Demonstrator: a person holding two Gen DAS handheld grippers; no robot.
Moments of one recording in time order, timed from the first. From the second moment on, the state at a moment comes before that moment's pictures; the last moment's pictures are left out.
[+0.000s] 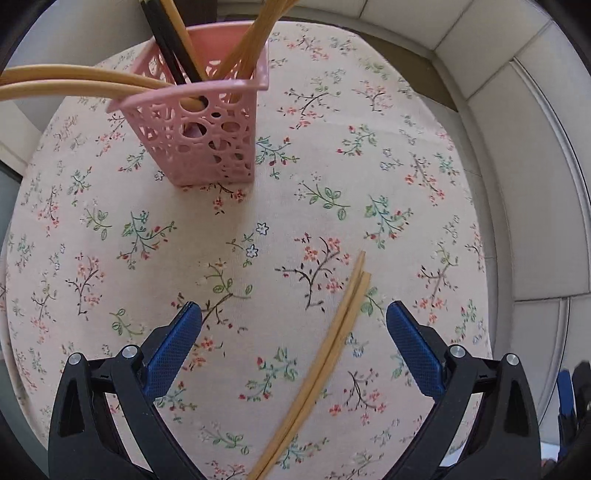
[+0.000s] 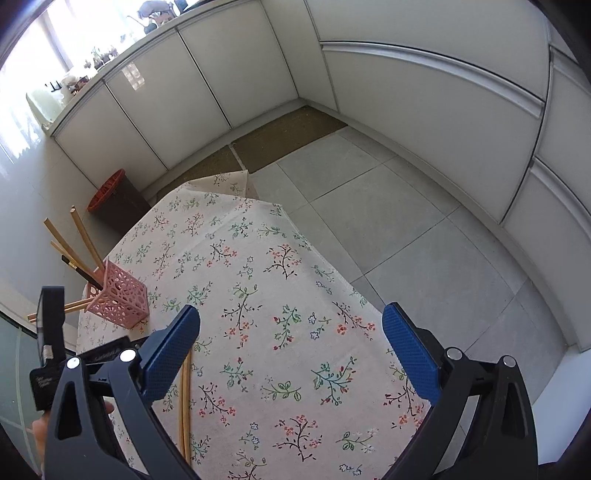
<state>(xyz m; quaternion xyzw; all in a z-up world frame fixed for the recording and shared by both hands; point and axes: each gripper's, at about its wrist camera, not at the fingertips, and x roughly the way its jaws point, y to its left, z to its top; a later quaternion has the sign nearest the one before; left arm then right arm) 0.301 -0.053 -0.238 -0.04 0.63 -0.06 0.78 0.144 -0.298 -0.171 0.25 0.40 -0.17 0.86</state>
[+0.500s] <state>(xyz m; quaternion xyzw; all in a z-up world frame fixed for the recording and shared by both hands) 0.317 -0.095 -0.265 0.03 0.60 -0.03 0.80 0.150 -0.305 -0.187 0.26 0.44 -0.16 0.84</state>
